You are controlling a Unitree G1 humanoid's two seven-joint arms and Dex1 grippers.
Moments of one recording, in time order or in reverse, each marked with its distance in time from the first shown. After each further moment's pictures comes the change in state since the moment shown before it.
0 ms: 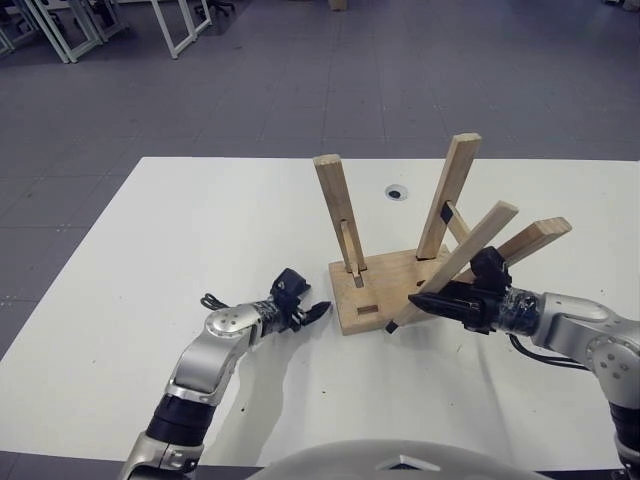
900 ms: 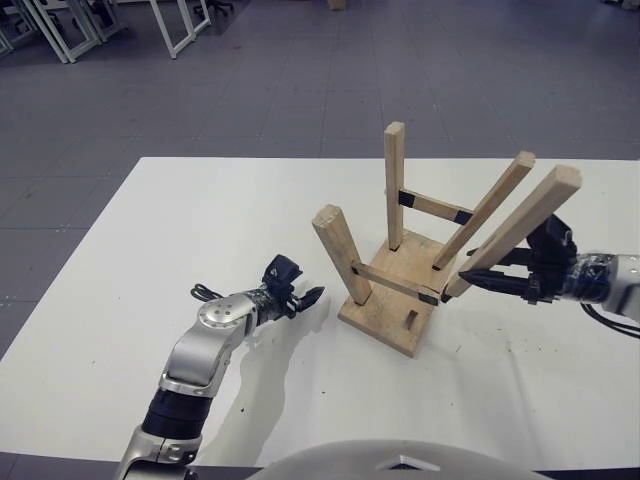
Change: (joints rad) left arm -0.045 0.004 0.052 0.000 -0.004 0.022 0.062; right arm -0.078 -0.272 -0.069 0.086 -0.174 -0.199 0.328
